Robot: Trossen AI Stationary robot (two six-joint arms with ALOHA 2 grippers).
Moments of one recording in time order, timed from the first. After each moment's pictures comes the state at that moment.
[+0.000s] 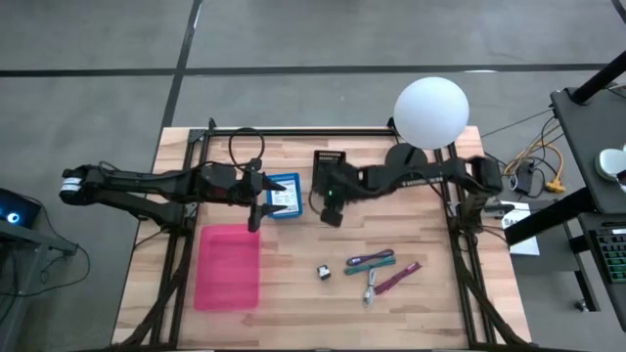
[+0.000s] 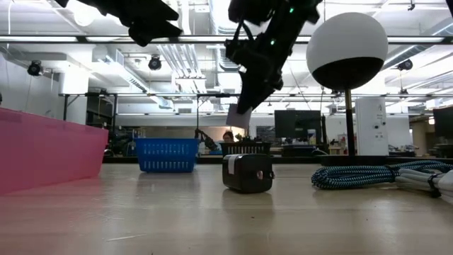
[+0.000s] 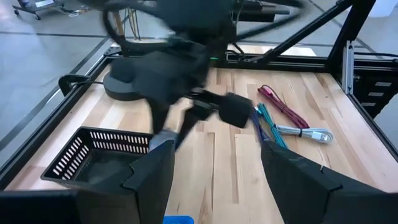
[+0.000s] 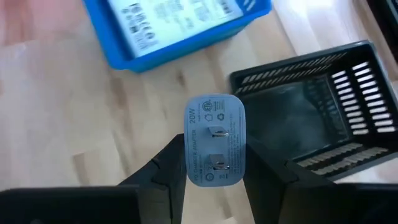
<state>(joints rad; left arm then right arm) 0.01 0.97 0.78 -0.13 -0.06 -0.05 -0.08 1.82 1.38 -0.62 0.21 0.21</state>
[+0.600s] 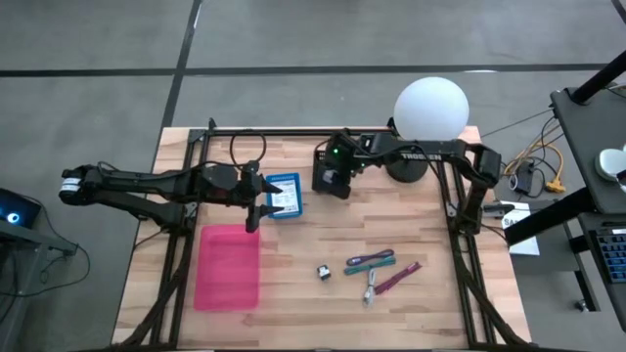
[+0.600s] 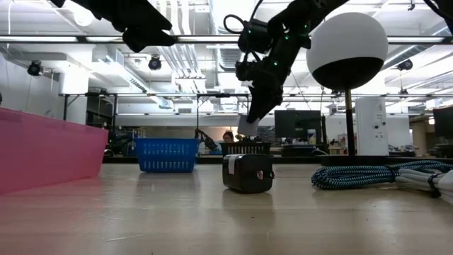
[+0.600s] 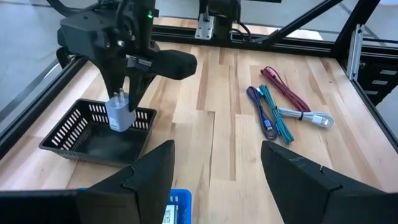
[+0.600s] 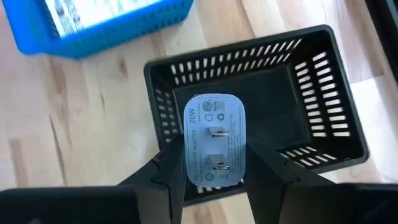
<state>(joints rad) 0.01 0.96 0.78 -0.22 -0.06 -0.10 -0.34 1.82 1.38 -0.65 -0.03 -0.04</state>
